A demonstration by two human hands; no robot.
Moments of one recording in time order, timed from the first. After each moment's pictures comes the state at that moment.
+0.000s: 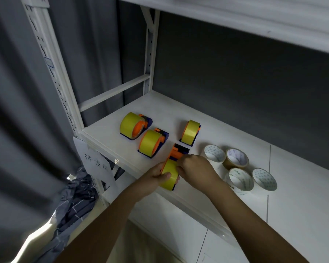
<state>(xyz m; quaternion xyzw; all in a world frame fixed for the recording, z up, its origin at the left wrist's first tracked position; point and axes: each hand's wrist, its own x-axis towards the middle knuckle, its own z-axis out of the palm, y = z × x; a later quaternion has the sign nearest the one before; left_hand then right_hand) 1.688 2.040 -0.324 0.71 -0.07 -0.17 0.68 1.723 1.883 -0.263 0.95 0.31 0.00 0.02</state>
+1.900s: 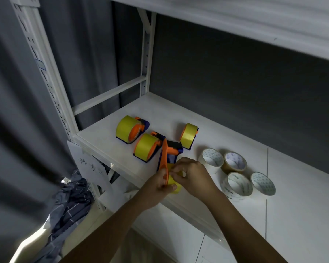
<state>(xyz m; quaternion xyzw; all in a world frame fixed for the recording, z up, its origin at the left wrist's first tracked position) 1.694 2.024 -0.340 0.75 -0.09 -0.11 0.65 1.722 1.876 -0.278 0.92 0.28 0.04 -0.26</state>
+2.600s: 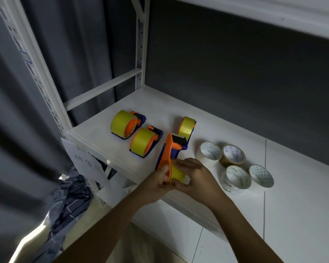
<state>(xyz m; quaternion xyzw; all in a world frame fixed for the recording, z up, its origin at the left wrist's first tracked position) 1.697 2.020 -0.331 0.76 -0.12 -0.16 0.62 1.707 1.858 -0.289 0.93 0.30 0.06 -0.23</state>
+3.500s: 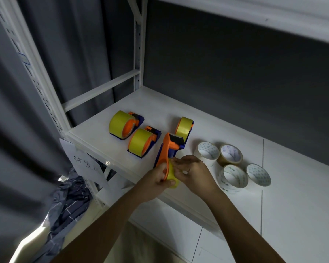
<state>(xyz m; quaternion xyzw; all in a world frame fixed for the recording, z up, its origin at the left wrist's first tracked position) 1.703 2.020 -0.339 0.78 -0.12 -0.14 0.59 1.717 1.858 -0.292 0.93 0.26 0.04 -0.26</state>
